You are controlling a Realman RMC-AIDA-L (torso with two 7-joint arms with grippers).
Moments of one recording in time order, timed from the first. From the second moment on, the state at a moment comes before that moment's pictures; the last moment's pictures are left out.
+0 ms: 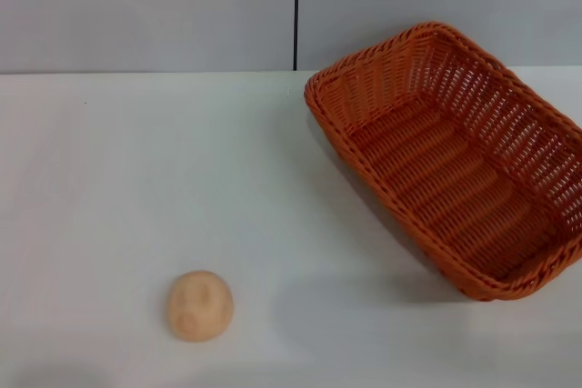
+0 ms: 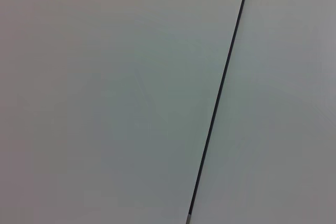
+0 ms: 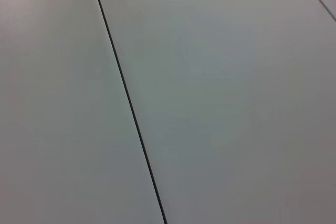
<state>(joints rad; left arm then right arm) -0.08 -2.07 -2.86 -0.09 1.11 -1.63 2.50 0.24 2.07 -0.29 -0.02 -0.88 -1.78 0.57</state>
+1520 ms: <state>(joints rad) -0.07 -2.06 -2.85 -0.09 1.11 -1.63 2.50 0.54 1.98 -0.36 -1.13 -2.35 -1.70 2.11</state>
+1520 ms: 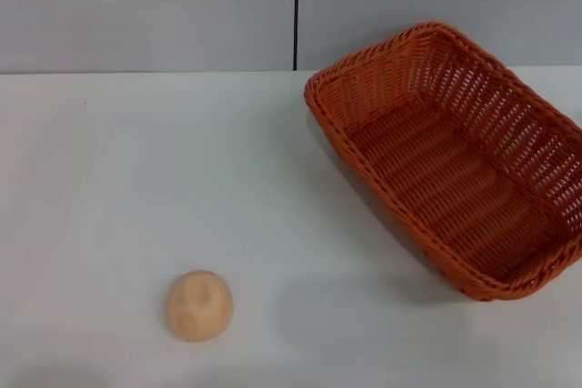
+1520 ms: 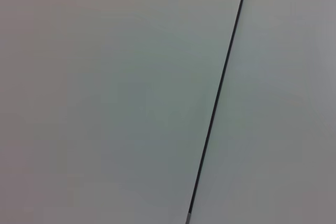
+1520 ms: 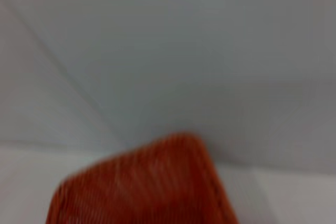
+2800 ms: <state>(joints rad) -0.03 -2.06 -2.84 -0.09 1.11 -1.71 2.50 0.72 1.95 -0.51 -0.73 -2.52 -1.39 2.06</state>
